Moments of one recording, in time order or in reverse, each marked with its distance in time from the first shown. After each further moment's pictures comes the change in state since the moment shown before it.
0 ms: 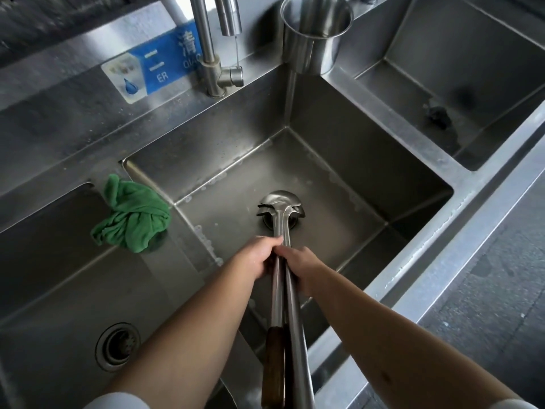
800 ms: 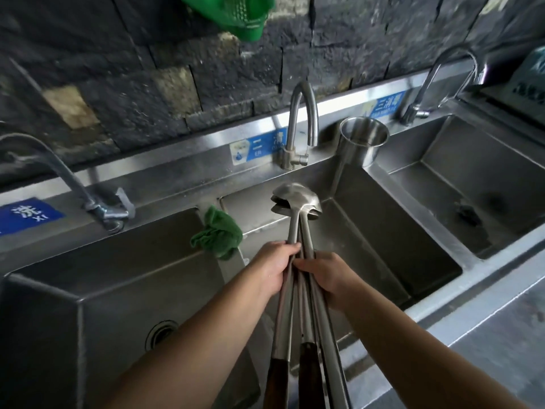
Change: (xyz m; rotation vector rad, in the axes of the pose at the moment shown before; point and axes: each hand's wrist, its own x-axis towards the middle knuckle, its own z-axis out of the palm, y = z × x) left_hand -0.211 0.040 -0.018 -0.284 0.075 0.421; right_hand -0.203 -0.071 0.017 -0.109 -0.296 -0.373
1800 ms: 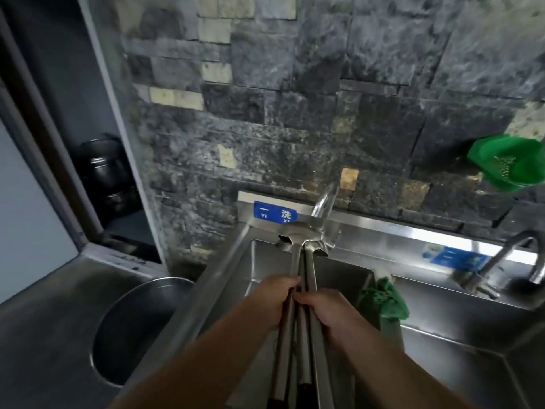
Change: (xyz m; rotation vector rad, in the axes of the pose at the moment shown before) left_hand -0.312 -0.031 -0.272 -0.479 0.396 0.310; right_hand -0.196 0.055 0.311 -0.448 -0.448 -0.043
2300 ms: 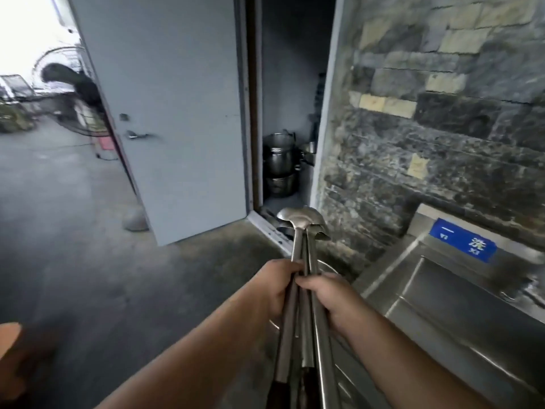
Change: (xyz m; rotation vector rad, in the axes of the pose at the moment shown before) left_hand -0.243 -0.009 -0.298 -0.275 0.331 0.191; right_hand -0.116 0.090 0.318 -0.249 -0.491 -0.046
